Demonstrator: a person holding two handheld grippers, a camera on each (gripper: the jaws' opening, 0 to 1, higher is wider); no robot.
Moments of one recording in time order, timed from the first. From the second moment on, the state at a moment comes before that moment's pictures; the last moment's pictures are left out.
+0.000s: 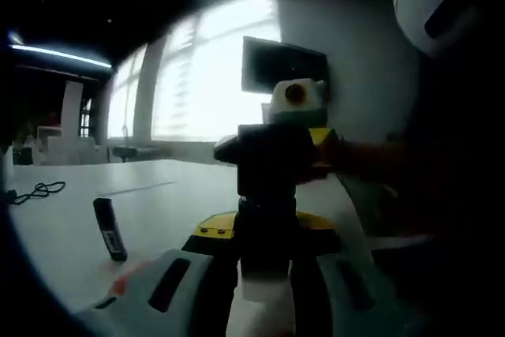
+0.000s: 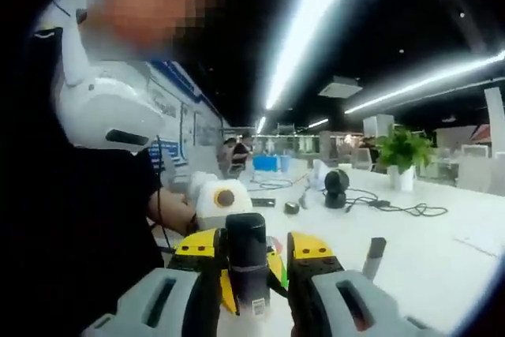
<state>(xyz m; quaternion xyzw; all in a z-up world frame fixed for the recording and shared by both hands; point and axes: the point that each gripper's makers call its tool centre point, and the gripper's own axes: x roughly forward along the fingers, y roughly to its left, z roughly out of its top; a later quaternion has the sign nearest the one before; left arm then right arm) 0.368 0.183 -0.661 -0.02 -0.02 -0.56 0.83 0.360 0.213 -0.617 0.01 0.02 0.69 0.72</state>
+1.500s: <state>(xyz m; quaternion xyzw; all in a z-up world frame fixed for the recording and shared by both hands) 0.385 0.197 -0.657 -0.01 -0.03 -0.47 0.88 0.370 0.230 -0.614 -0.01 -0.03 0.55 0.83</state>
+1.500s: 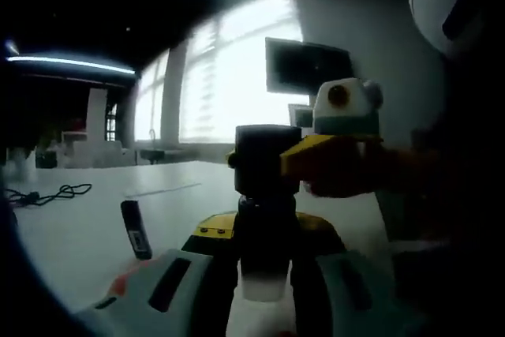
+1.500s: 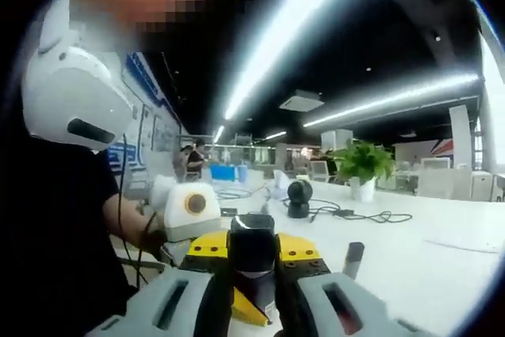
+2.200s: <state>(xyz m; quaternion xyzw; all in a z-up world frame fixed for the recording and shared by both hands) 0.397 0.199 -0.660 0.00 -0.02 -0.44 0.90 0.383 0.223 -0.616 -0.03 -0.02 0.40 0.91</state>
